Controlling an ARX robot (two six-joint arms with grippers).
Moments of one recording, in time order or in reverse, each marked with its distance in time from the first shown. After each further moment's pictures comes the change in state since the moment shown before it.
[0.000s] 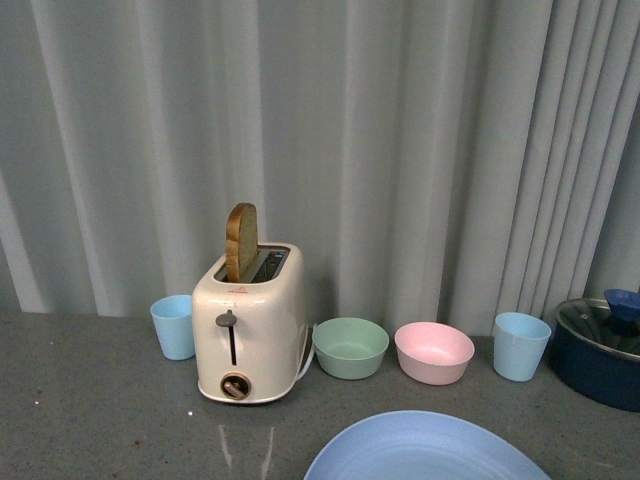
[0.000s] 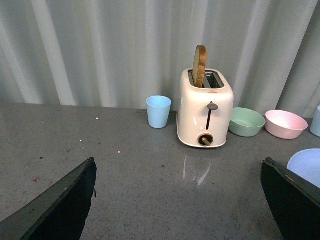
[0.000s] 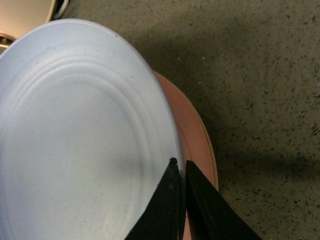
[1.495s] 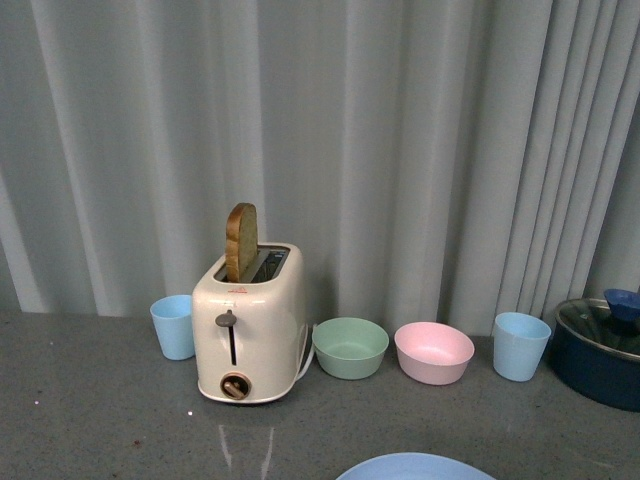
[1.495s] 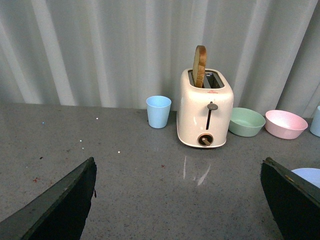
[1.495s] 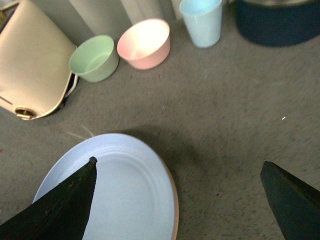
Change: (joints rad) left arm 0.000 0.000 0.000 0.000 0.000 0.000; right arm -0.061 -0.601 -0.087 -0.310 0.166 -0.074
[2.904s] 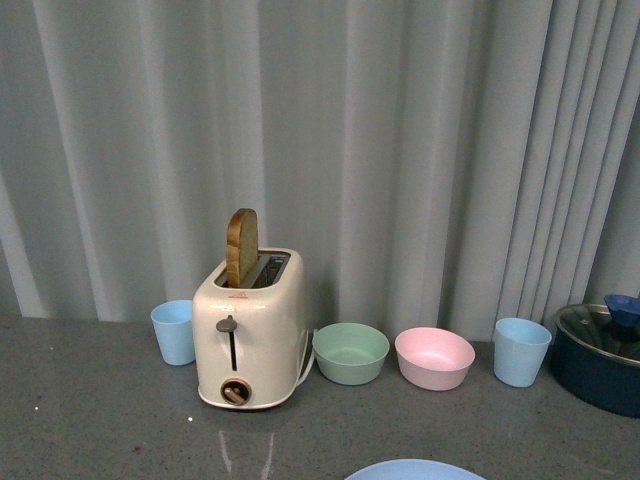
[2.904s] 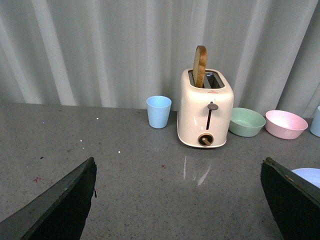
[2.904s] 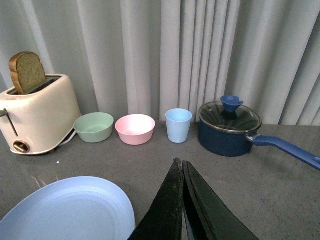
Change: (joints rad) left arm 0.000 0.000 0.000 0.000 0.000 0.000; right arm 0.032 -1.044 -0.328 -0.245 0.151 -0.305
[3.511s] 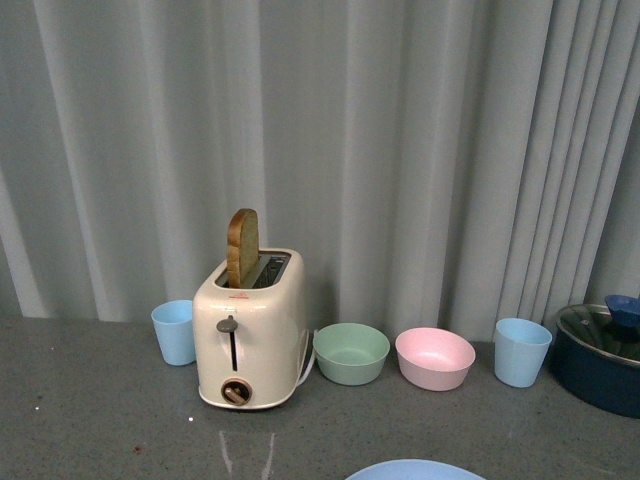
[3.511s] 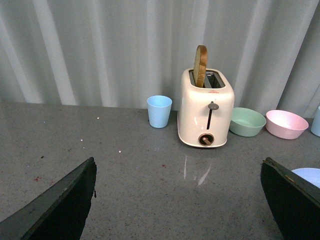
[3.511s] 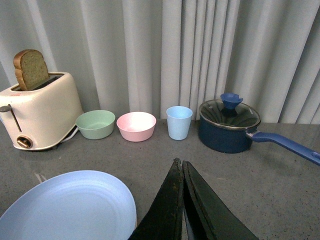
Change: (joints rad) left arm 0.000 0.000 0.000 0.000 0.000 0.000; right arm 0.000 -0.221 -0.028 -0.189 -0.001 -0.001
